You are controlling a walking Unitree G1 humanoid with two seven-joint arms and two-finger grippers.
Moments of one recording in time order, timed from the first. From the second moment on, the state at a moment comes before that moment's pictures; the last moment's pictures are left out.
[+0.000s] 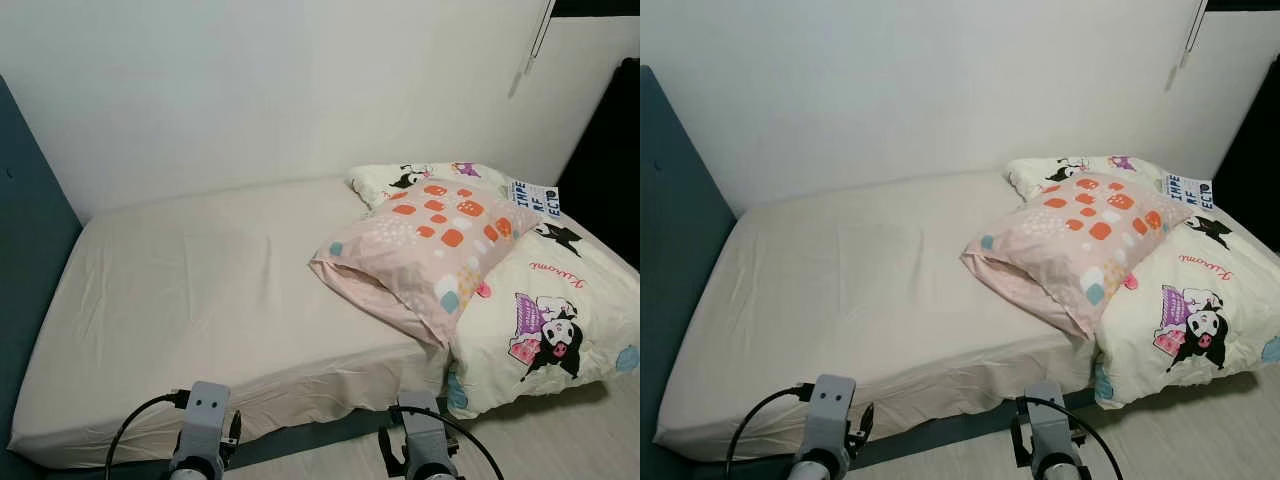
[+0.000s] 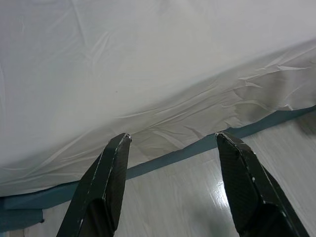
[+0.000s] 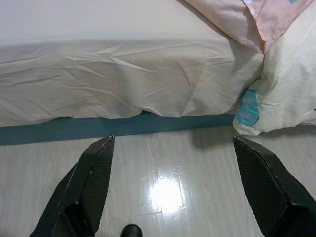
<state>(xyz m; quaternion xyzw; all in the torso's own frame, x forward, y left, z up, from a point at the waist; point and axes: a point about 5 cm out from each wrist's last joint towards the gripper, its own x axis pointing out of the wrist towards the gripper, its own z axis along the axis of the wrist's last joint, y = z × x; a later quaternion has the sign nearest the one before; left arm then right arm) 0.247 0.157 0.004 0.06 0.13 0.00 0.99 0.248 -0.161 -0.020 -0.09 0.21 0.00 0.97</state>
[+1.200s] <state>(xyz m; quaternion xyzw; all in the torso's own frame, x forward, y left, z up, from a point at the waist) 0.247 0.157 0.003 0.06 0.14 0.00 0.99 0.249 -0.160 -0.020 -0.09 0.22 0.01 0.97</state>
